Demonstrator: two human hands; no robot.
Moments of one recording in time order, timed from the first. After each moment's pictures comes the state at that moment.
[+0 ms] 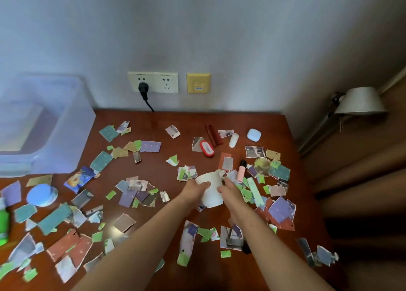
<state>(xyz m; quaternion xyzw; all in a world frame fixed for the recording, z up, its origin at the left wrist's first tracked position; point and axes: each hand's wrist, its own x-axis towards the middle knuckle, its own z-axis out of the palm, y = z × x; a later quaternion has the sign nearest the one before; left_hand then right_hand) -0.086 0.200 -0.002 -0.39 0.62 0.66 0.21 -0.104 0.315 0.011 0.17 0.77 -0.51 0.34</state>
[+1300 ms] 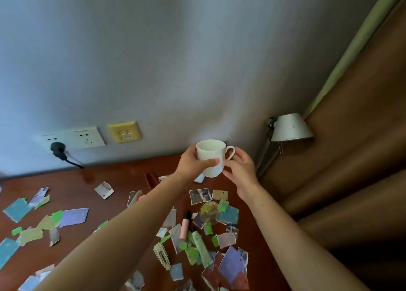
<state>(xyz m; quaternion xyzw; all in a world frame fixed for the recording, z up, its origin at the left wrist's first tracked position) -0.313 0.311 0.078 -0.11 0.72 0.68 0.09 -0.309 0.453 0.093 0.19 0.66 -0.72 0.08</state>
